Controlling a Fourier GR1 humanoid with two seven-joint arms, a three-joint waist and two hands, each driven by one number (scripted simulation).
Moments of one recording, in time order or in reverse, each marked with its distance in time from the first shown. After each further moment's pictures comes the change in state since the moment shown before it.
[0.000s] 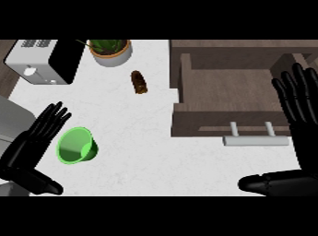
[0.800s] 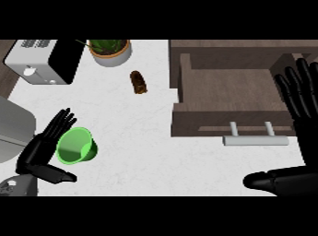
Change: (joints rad) left arm -0.128 0.050 -0.025 0.453 -0.192 0.087 -0.306; right arm -0.033 -0.014 -0.029 0.006 -0.032 0.014 0.028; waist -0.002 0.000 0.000
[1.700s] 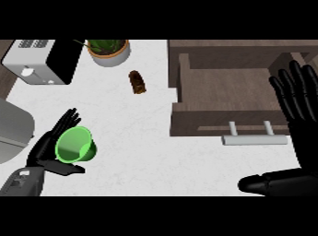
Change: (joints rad) left arm -0.168 0.036 -0.050 0.382 -0.083 0.094 -0.212; right arm 0.010 0.013 0.027 -0.004 0.019 0.004 -0.006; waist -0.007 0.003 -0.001
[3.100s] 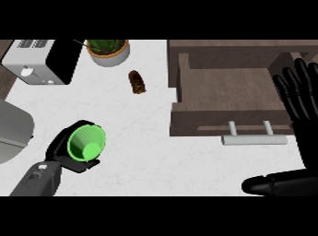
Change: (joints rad) left arm -0.070 -0.063 -0.050 0.085 0.098 -0.142 0.007; right arm -0.012 -0.005 -0.011 -0.023 -0.014 -0.006 0.038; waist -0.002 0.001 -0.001
